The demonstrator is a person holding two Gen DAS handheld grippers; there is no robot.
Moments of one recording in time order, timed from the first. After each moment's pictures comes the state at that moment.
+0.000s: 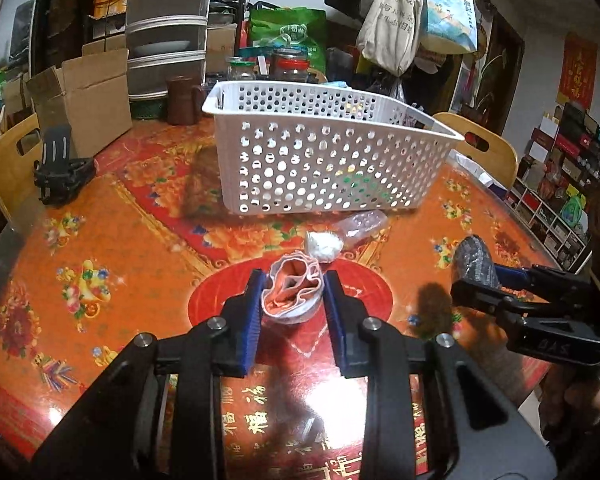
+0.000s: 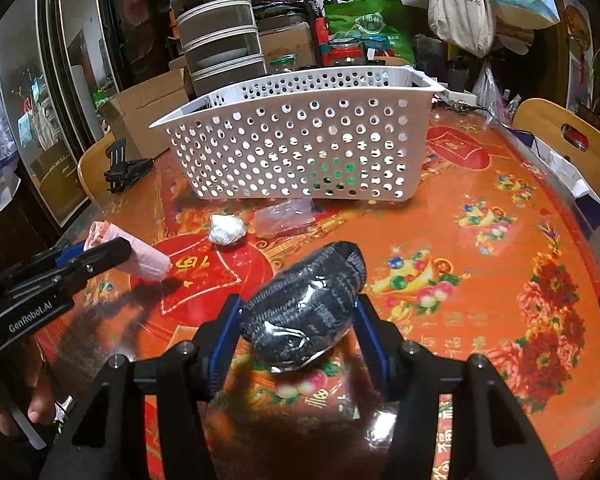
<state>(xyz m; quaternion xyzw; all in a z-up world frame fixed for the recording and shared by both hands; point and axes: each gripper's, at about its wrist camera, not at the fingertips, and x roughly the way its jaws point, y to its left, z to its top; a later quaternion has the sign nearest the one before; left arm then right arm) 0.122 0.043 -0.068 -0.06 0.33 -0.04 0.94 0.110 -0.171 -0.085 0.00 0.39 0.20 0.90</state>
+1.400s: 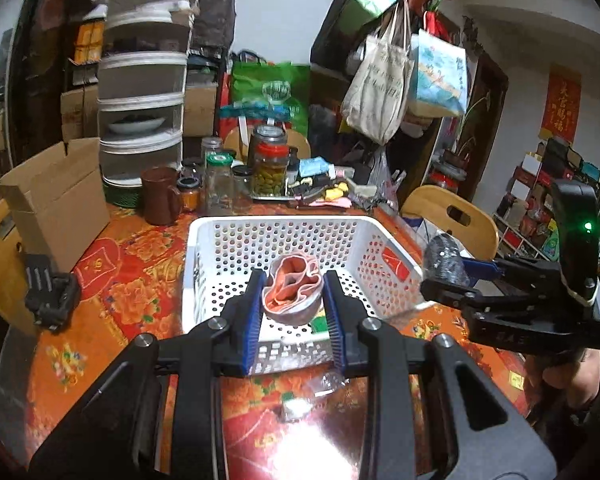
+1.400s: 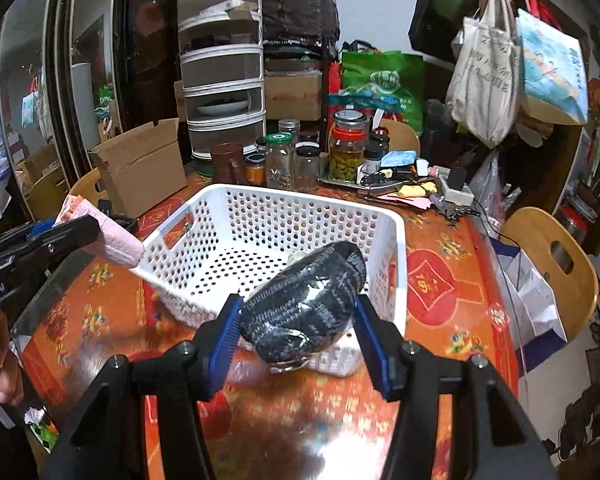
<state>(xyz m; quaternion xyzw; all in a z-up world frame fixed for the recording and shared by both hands) 0.236 0.054 0.097 -0.08 0.28 -0.07 0.95 0.237 -0.154 0.058 -0.08 0.36 0.19 0.91</state>
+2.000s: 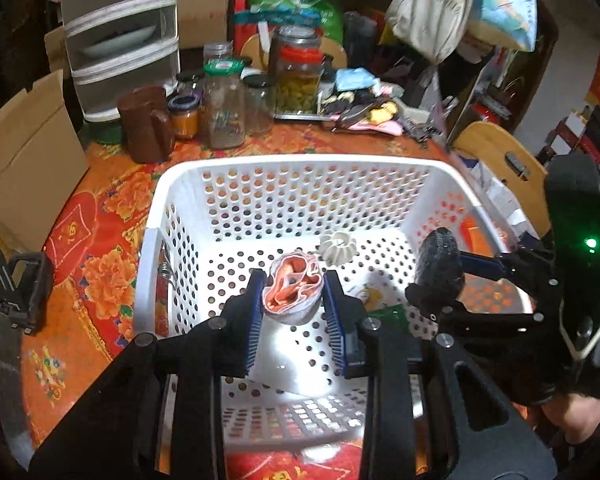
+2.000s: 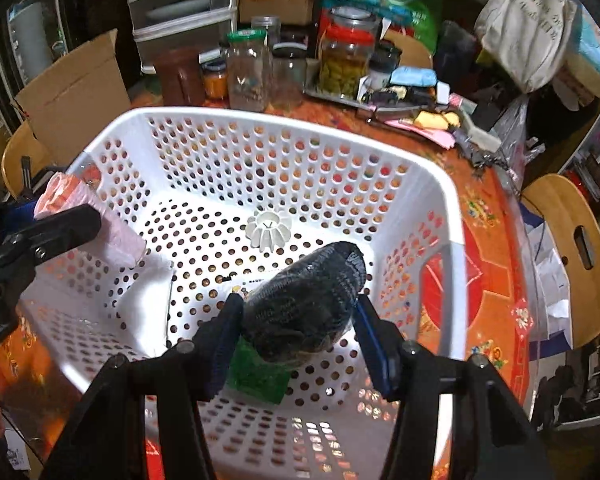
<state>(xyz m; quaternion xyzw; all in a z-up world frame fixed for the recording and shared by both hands) 0.403 0.036 0.018 -0.06 0.45 -0.02 0.89 0.363 -0.117 -0.032 -0.13 0.50 0.15 0.84</state>
